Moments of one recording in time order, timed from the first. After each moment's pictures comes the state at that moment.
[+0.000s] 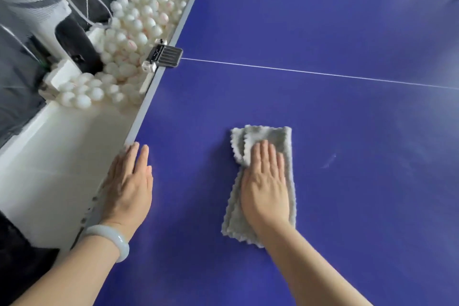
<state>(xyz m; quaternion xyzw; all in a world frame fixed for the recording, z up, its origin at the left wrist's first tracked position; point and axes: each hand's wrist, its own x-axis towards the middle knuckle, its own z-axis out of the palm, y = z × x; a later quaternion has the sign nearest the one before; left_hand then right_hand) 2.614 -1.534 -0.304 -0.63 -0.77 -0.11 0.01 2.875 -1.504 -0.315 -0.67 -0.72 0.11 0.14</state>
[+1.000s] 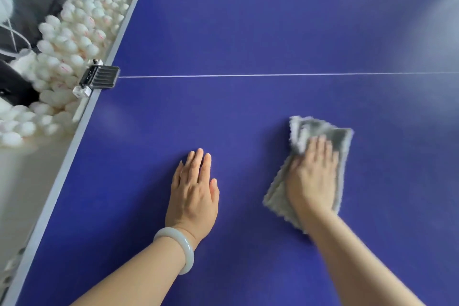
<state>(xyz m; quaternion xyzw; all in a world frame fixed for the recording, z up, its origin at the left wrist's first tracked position) 2.822 -1.480 -0.309 -0.74 -0.67 -0.08 -0.04 3.051 -1.453 -0.307 -0.81 -0.56 0.06 0.14</state>
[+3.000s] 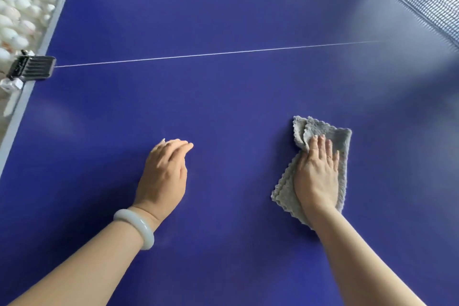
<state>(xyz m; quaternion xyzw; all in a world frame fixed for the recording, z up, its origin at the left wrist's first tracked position) 2.841 -1.503 -0.298 -0.83 -0.51 -0.23 -0.05 3.137 -1.560 -0.309 -0.88 -0.46 0.08 0.11</state>
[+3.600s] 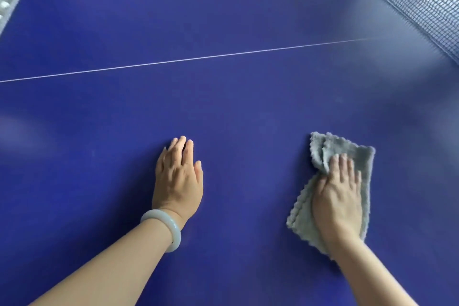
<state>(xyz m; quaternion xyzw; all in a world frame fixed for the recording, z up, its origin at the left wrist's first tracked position) 3.016 -1.498 -0.308 -0.77 -0.63 -0.11 -0.06 3.291 -1.601 -0.306 -0.88 -0.45 0.06 0.13</state>
